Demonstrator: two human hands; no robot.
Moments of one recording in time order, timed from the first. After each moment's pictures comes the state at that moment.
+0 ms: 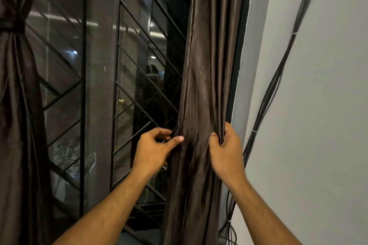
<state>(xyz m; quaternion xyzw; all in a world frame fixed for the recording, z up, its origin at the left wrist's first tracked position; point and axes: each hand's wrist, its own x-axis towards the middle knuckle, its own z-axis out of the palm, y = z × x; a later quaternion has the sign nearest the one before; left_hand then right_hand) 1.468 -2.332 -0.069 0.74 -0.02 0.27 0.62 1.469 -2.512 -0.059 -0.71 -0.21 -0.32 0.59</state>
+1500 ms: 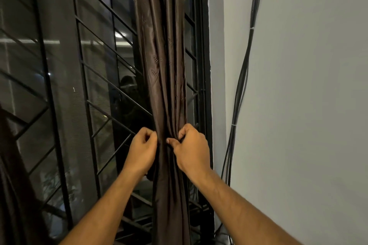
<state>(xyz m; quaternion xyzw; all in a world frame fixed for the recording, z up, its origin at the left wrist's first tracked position) 1.482 -2.359 -0.042 0.75 -0.05 0.27 0.60 1.483 -2.493 -0.049 -0.82 -0.10 -0.33 0.45</state>
